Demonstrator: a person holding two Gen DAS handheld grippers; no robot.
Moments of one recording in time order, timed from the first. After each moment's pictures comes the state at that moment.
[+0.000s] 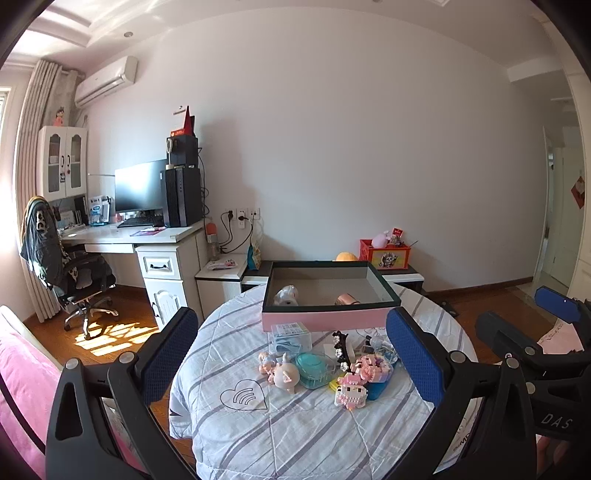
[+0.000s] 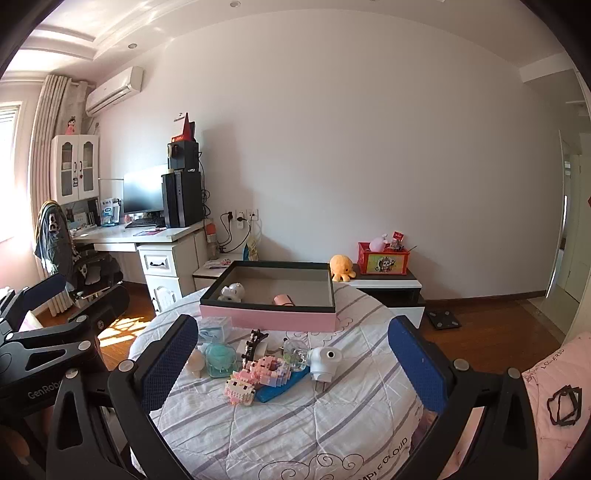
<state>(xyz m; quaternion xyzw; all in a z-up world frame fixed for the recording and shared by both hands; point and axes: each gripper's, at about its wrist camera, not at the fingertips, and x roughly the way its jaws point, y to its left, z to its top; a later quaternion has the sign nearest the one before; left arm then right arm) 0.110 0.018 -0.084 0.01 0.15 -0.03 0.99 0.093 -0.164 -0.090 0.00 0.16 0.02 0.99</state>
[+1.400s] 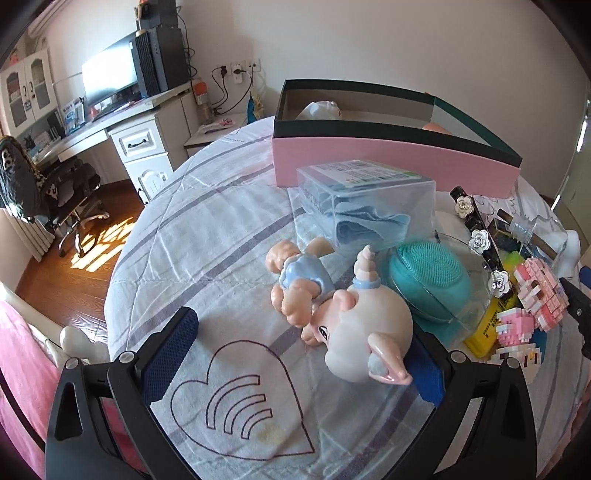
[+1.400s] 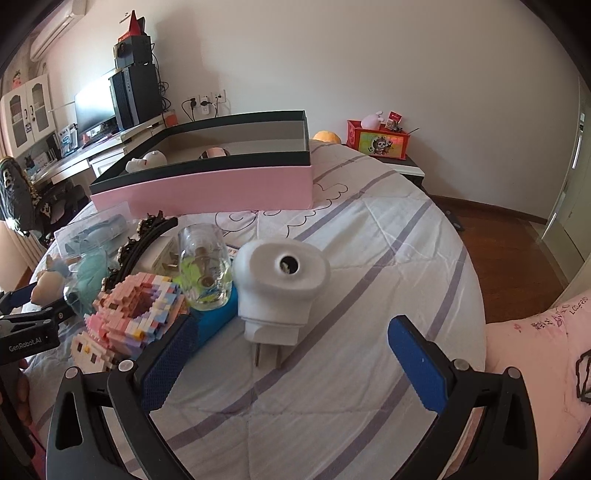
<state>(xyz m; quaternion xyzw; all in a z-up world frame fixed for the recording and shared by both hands) 0.314 0.047 -0.256 0.03 0.41 -0.02 0.91 0.263 -0.212 -0.242 0.02 0.38 -0.01 0.92</state>
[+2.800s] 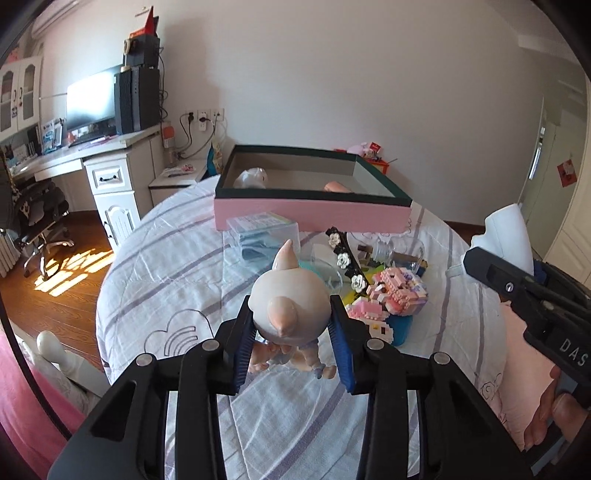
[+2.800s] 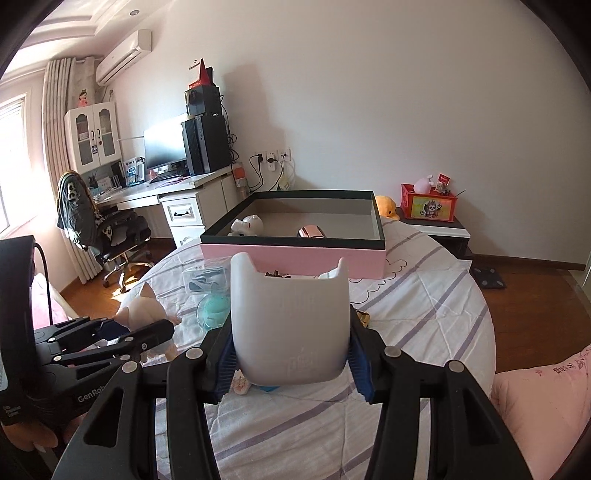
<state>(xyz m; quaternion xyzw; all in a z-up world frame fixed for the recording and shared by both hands) 0.216 0.020 -0.191 -0.02 0.31 -0.10 0.95 0.194 -0.173 -0.175 0.02 0.26 0.10 0.96</state>
